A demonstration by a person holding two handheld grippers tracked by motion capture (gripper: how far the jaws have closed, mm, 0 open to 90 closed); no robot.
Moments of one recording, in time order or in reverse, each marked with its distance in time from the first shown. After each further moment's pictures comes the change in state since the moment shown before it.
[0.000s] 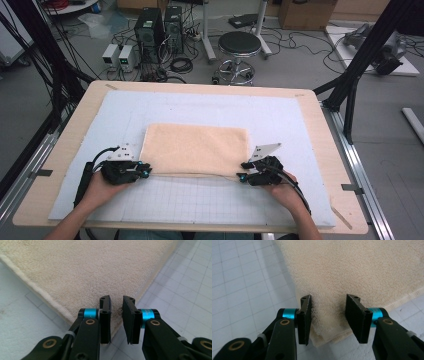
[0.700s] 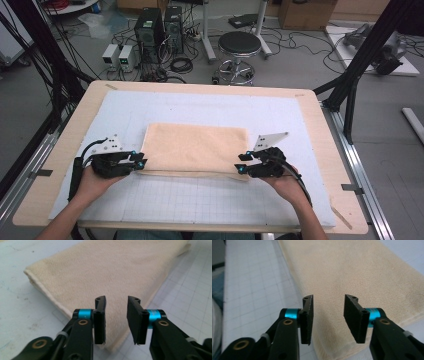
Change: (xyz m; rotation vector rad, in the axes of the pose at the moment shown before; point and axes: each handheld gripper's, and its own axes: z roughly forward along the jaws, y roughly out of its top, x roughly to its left) left arm 0.006 0.018 -0.023 -0.122 0.023 -0.018; right arm 0.000 0.031 -0.024 -0.101 0.055 -0.009
